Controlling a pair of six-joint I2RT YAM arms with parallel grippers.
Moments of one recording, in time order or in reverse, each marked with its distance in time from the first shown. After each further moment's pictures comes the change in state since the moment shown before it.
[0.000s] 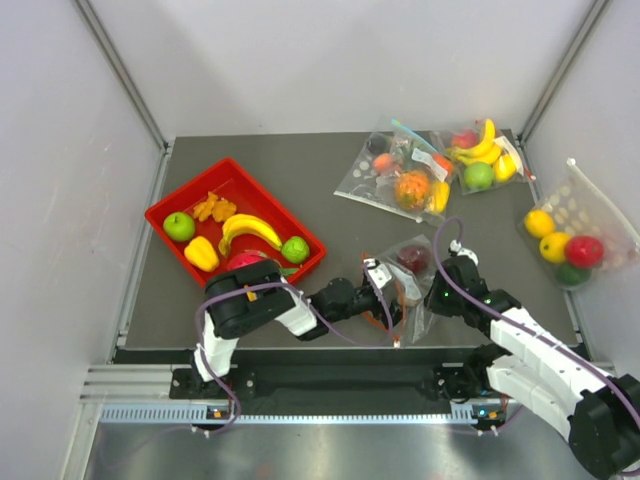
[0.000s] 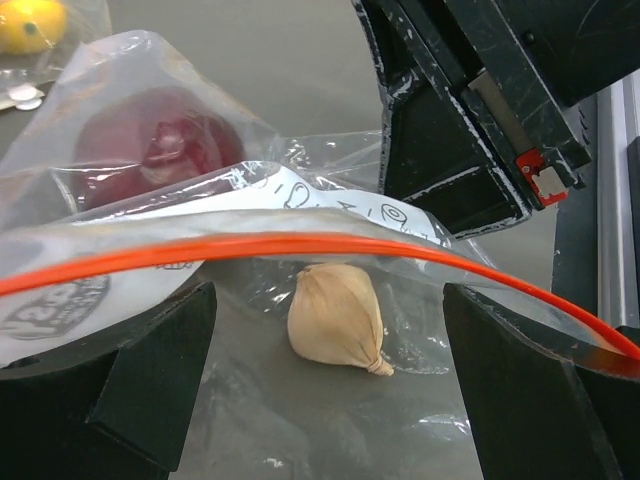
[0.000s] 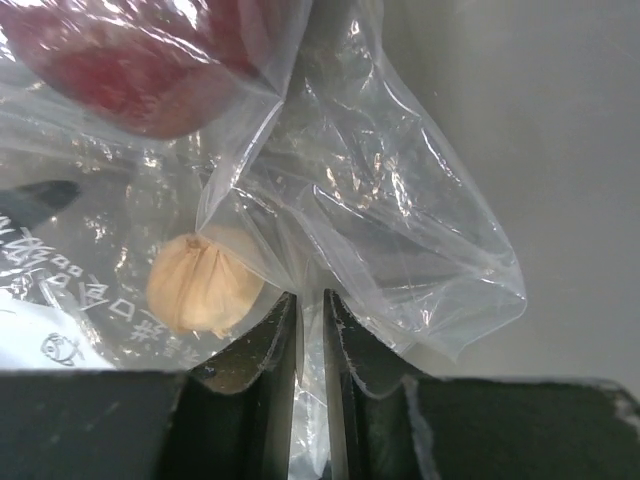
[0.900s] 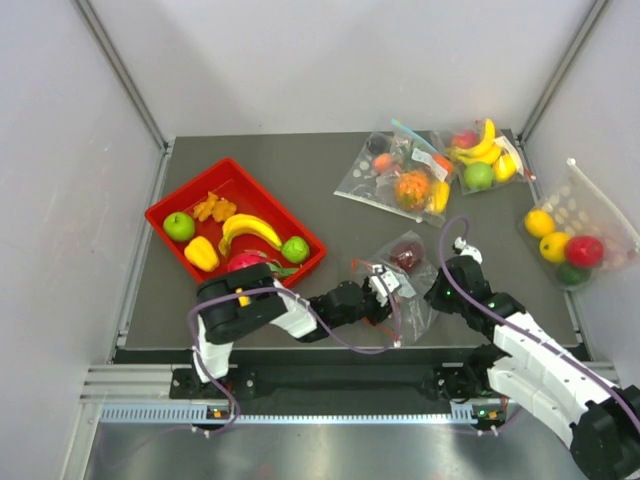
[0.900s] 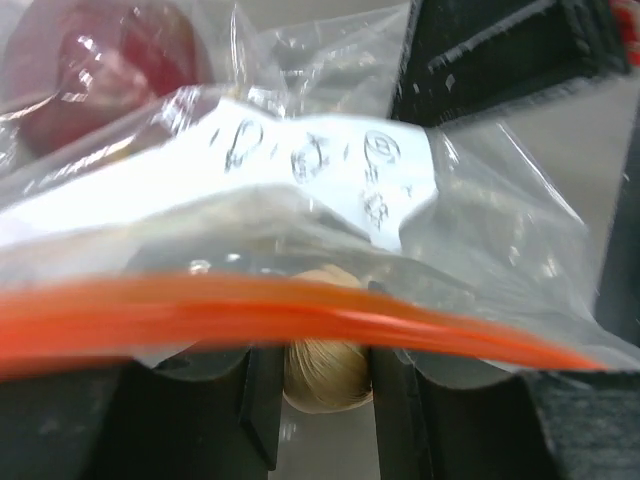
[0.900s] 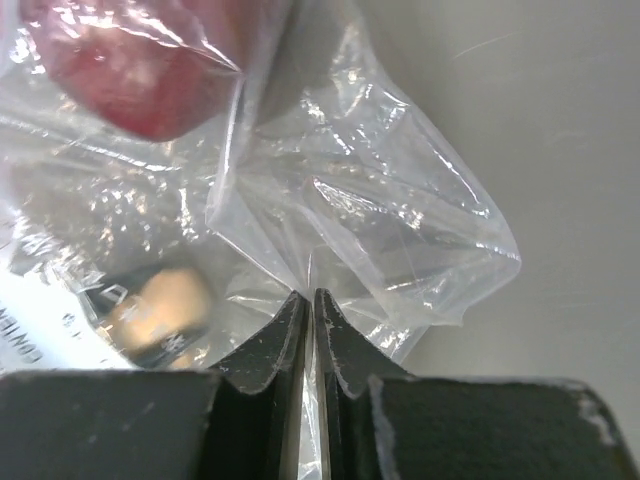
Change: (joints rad) left arm -0.039 -0.028 0.036 -0.251 -0.099 0.052; right arm -0.001 -0.060 -0.005 0.031 0.018 0.008
